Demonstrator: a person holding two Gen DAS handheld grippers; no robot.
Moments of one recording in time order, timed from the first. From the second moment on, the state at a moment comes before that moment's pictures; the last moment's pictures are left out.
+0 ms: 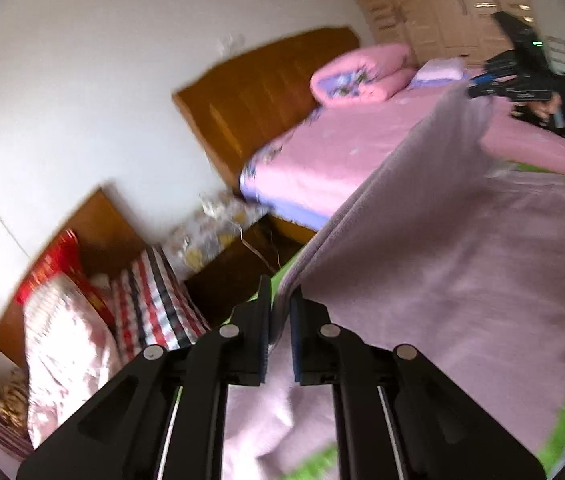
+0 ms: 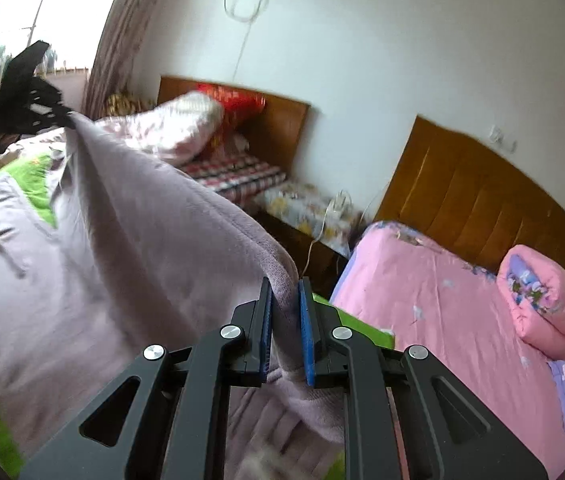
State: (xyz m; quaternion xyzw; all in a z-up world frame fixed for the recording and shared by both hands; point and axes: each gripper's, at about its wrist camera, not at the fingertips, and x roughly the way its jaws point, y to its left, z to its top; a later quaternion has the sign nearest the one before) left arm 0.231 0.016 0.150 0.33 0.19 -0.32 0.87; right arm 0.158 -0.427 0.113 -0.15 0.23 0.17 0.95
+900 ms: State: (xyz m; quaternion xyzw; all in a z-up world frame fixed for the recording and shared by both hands) left arm 0.071 0.127 -0.003 -0.22 0.38 -0.27 0.86; right arm -0.011 -0.463 -0.033 0.33 0.35 0.09 0.87
